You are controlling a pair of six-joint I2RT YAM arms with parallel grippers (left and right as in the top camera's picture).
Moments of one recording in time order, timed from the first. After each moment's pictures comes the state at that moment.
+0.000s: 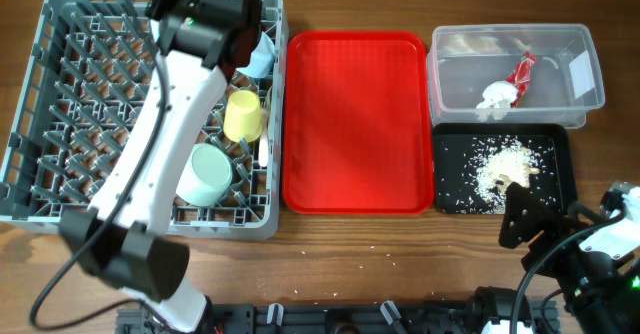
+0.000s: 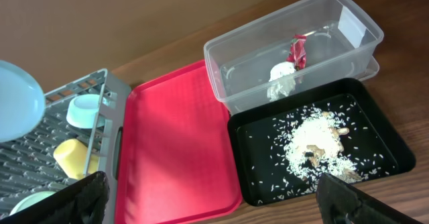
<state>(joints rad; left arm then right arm) -0.34 1.80 1.86 -0.85 -1.07 0.34 -0.11 0.53 1.26 -1.26 -0.12 0.34</state>
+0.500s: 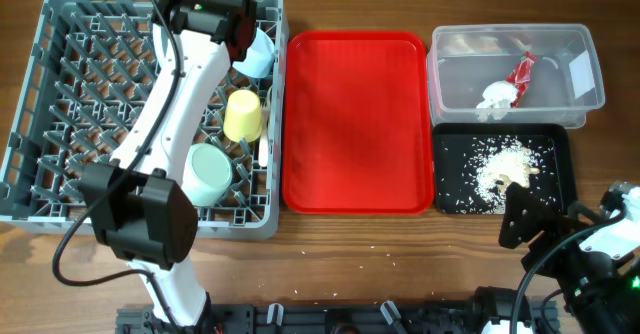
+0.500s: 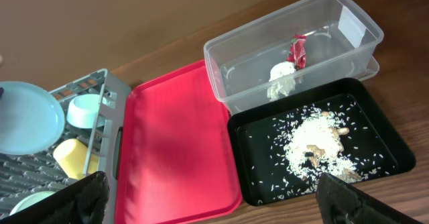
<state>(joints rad) -0.27 1.95 1.83 -0.86 -1.03 0.36 -0.11 0.53 1.26 -1.26 -0.12 0.34</state>
